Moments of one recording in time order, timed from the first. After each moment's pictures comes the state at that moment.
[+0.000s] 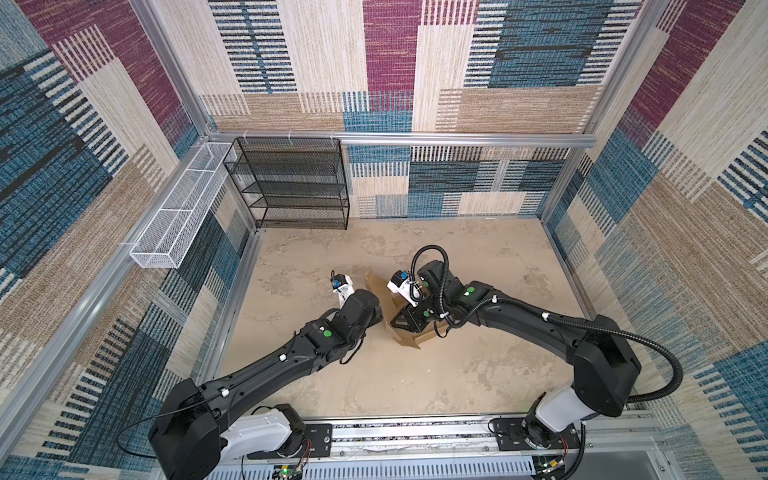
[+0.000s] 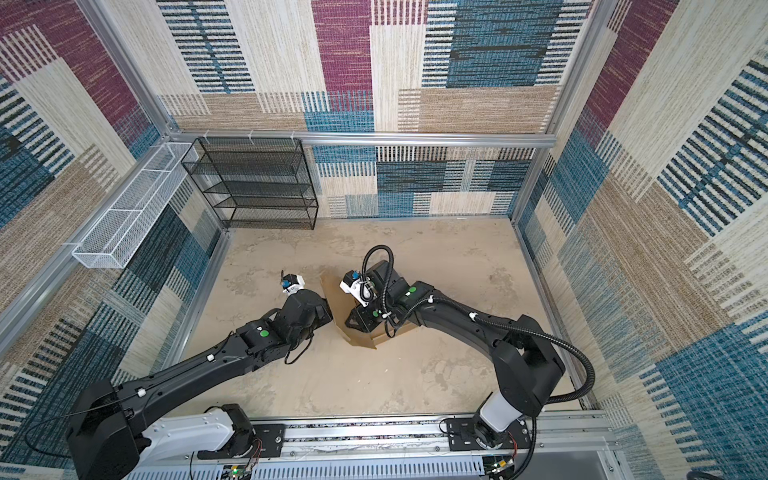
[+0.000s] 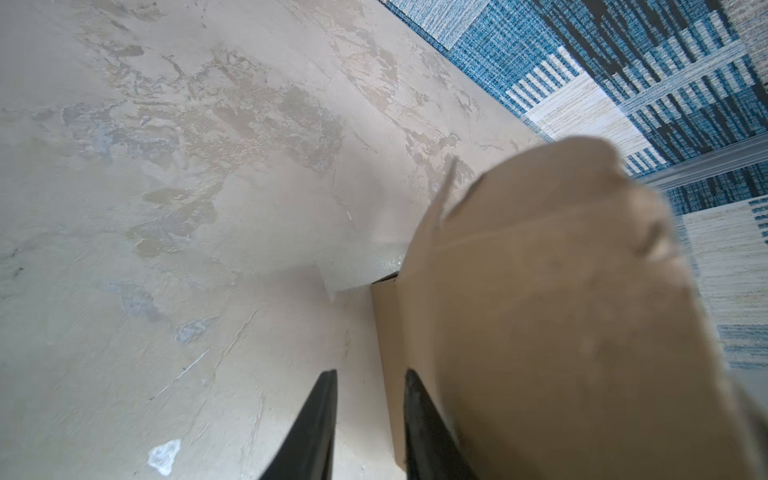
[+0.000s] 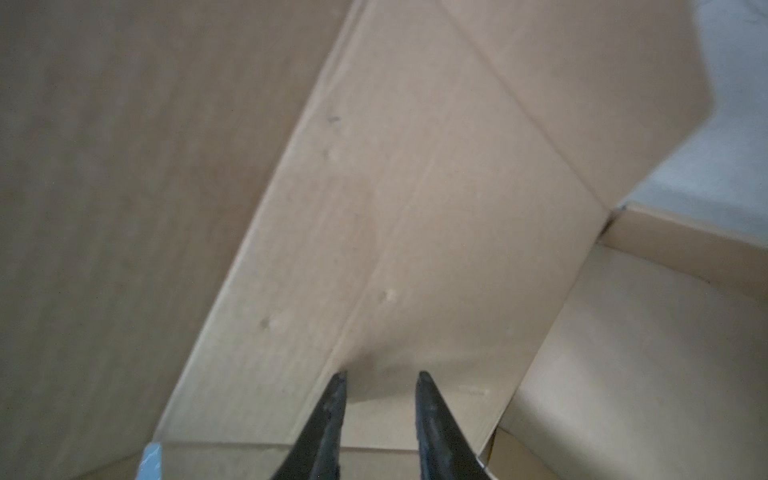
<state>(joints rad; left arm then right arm) -0.78 1.19 0.79 -0.30 -0.41 -1.02 0.77 1.57 1.14 -0.44 -0.48 0.13</state>
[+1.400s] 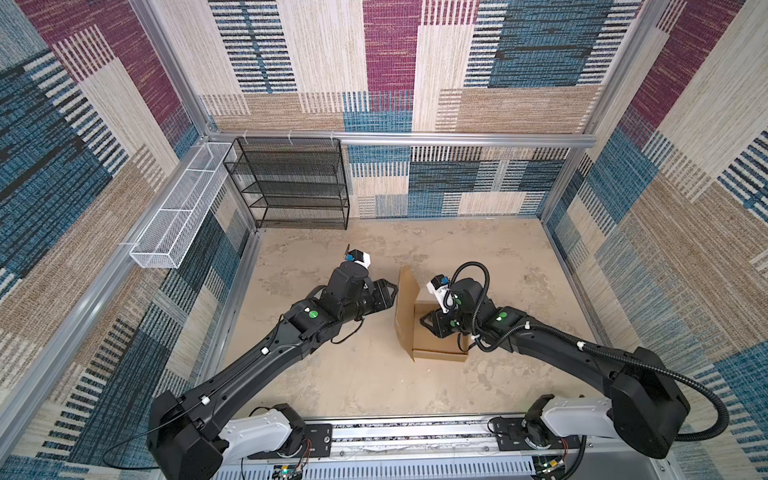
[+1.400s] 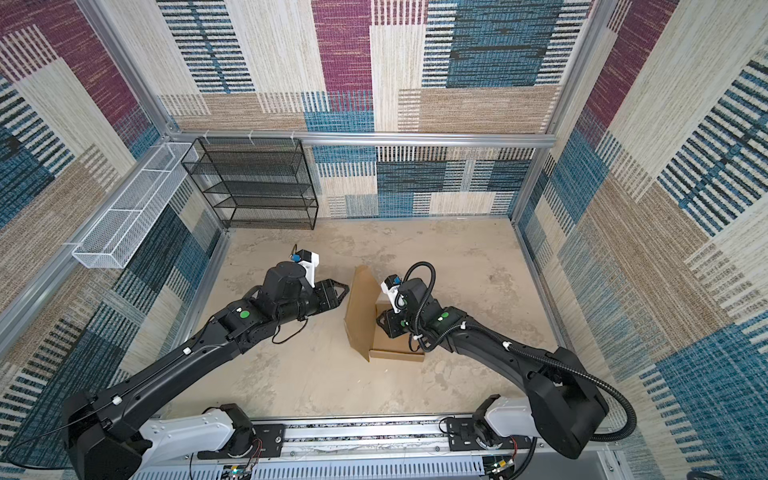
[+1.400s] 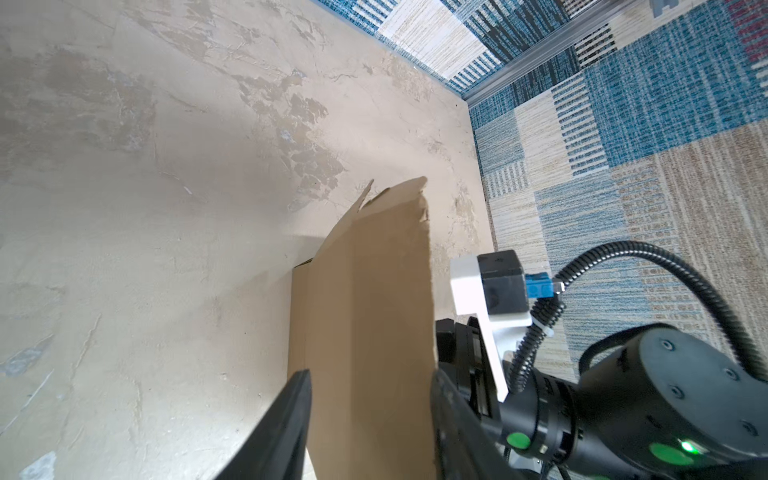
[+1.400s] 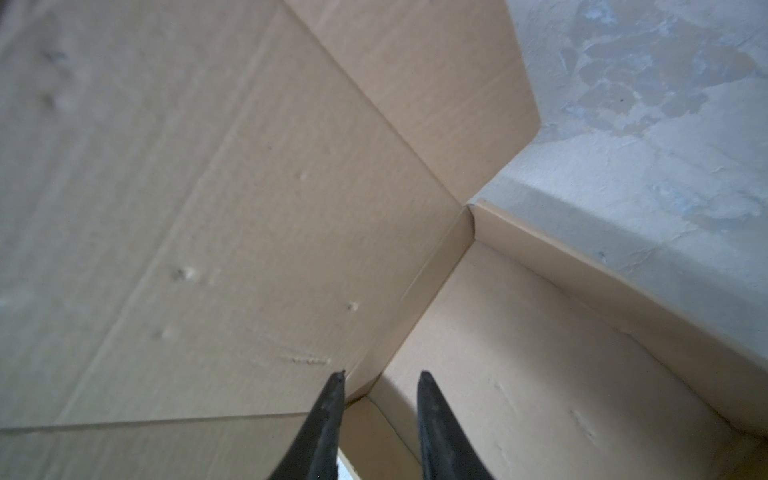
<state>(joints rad) -0.71 1.18 1.04 -0.43 0.06 -0.83 0.67 1.31 0.76 -0.23 -0.26 0.35</state>
